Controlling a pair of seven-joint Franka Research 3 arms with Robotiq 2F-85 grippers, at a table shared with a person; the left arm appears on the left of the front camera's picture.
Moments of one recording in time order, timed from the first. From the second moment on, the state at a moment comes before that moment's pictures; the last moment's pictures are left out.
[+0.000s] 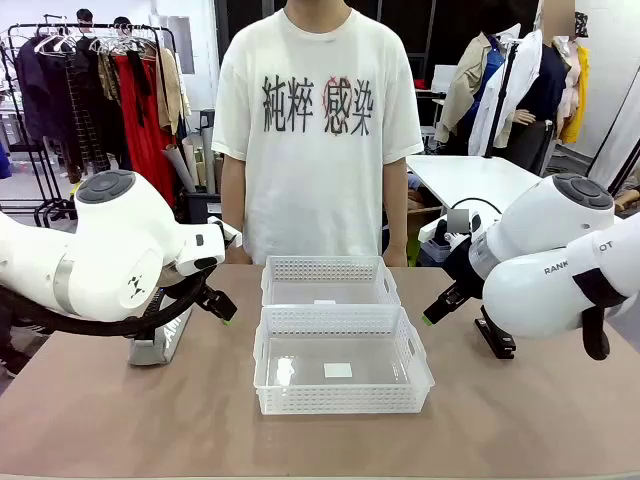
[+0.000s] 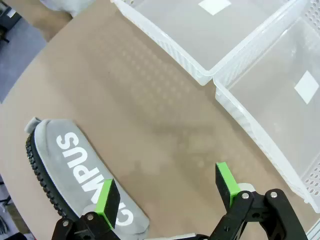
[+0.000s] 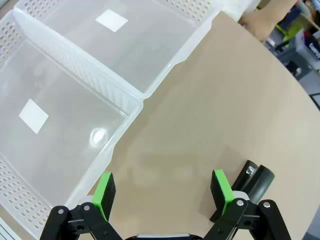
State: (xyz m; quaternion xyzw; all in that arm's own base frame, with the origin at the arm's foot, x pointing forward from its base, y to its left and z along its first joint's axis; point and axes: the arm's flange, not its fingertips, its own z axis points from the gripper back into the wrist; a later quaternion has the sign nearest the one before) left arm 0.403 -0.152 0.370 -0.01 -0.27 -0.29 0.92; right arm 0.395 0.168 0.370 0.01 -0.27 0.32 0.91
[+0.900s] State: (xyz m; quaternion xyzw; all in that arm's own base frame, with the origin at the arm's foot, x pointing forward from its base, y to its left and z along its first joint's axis) left arm 0.403 -0.152 0.370 -0.01 -0.27 -0.29 0.92; right arm 0.395 0.168 0.370 0.01 -0.27 0.32 0.91
